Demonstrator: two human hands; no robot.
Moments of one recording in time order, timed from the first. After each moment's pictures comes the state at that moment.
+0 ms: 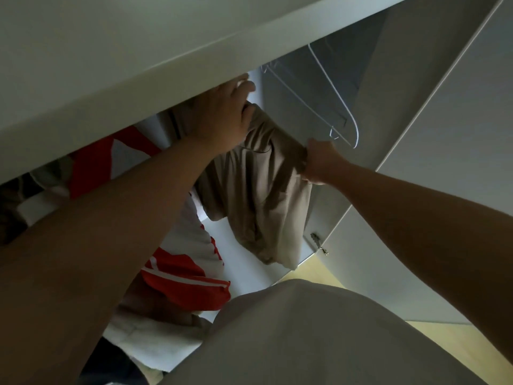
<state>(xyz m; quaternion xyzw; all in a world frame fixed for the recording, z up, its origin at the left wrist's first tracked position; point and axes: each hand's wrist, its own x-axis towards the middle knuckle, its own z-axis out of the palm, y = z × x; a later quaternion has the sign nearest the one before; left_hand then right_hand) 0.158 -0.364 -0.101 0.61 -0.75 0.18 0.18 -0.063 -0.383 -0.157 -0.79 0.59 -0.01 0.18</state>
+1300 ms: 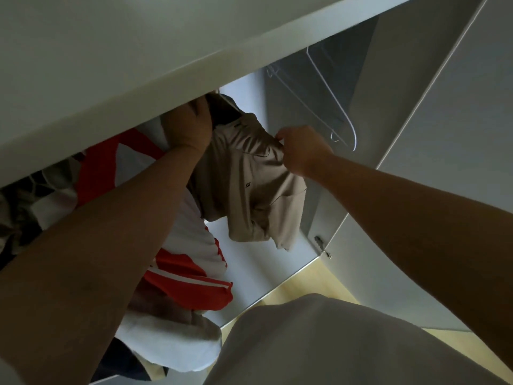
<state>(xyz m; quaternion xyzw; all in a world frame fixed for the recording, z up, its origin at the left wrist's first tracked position) 0.177 -0.356 -0.100 0.78 -0.50 0.08 0.38 -0.043 -0.381 -0.121 -0.83 0.53 -0.08 0.16</state>
